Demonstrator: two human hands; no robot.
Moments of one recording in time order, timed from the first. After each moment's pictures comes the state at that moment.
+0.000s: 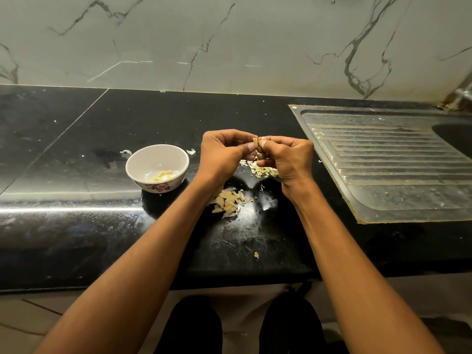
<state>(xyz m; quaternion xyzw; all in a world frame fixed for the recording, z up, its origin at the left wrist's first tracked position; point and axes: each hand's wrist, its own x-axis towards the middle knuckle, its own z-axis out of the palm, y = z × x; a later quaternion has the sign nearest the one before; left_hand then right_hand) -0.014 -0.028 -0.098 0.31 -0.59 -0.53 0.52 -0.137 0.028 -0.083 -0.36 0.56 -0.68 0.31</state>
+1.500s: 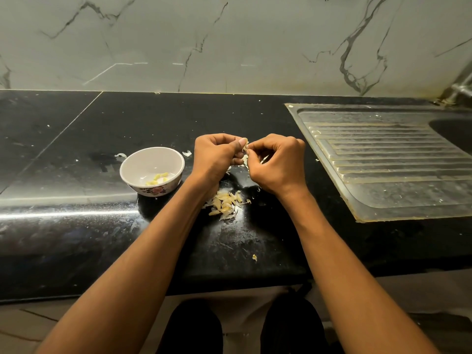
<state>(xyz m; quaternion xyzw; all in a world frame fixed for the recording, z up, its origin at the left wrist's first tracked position) -0.013 -0.032 -0.096 0.38 -0.54 -0.58 0.49 -0.141 0.024 -0.102 -0.60 0.58 -0.54 -0.04</state>
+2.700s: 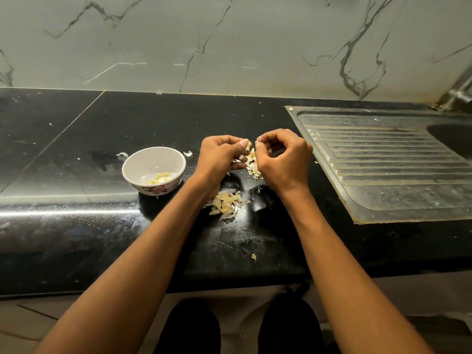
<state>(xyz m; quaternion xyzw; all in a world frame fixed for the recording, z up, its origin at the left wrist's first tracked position) -0.014 -0.030 -0.095 0.38 -0.54 -0.60 0.45 -0.145 0.022 -0.100 -0.55 0.60 -0.58 -0.06</state>
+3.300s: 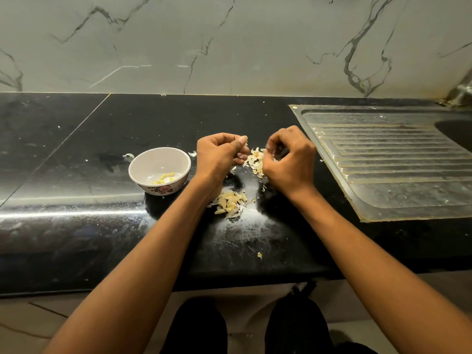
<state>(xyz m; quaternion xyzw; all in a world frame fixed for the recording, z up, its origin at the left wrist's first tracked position) -0.011 -0.031 -0.096 0.38 -0.50 -0.60 0.50 -0.159 0.019 -0.114 -0.58 0.60 -0.53 -0.13</state>
